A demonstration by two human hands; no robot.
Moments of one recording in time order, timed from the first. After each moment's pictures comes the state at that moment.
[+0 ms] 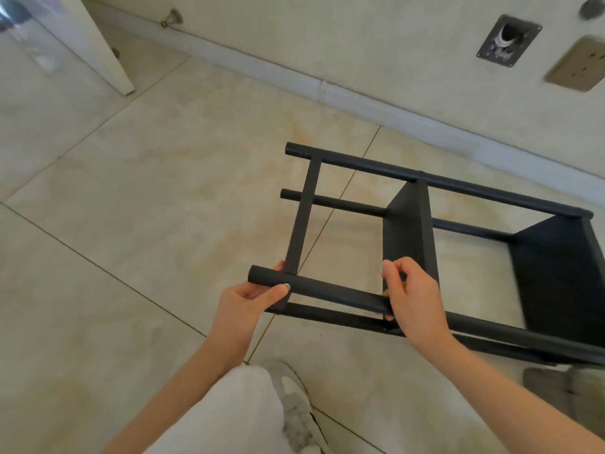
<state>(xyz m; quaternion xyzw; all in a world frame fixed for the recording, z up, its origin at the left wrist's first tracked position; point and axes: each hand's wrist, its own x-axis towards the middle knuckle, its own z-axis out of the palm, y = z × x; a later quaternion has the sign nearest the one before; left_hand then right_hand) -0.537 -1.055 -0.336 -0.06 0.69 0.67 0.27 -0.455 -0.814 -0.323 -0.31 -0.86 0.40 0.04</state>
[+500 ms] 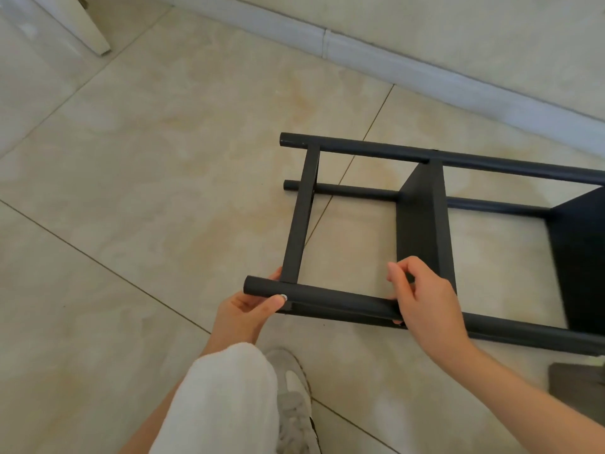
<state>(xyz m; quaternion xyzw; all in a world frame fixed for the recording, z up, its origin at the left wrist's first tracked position) -0.527 -1.064 -0.390 -0.10 0.66 0.67 0.32 -0.450 -0.809 -0.350 -0.29 -0.88 0.39 -0.01</state>
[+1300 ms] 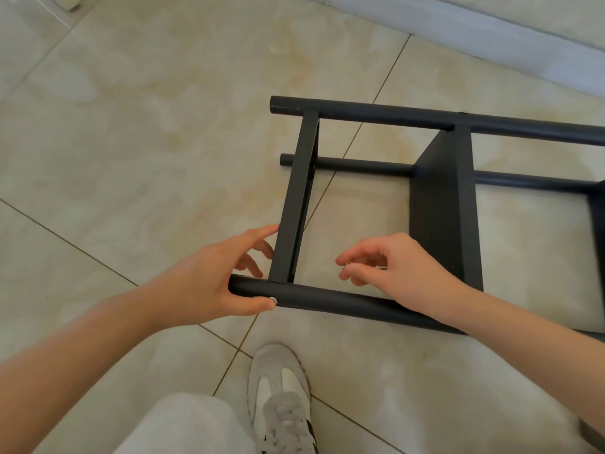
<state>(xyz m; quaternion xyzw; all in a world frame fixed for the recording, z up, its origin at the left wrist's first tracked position) -0.609 -1.063 -0.339 0.31 0.83 0.26 0.39 -0.507 -0.799 -0.358 -0.12 -0.81 0.52 -0.22</state>
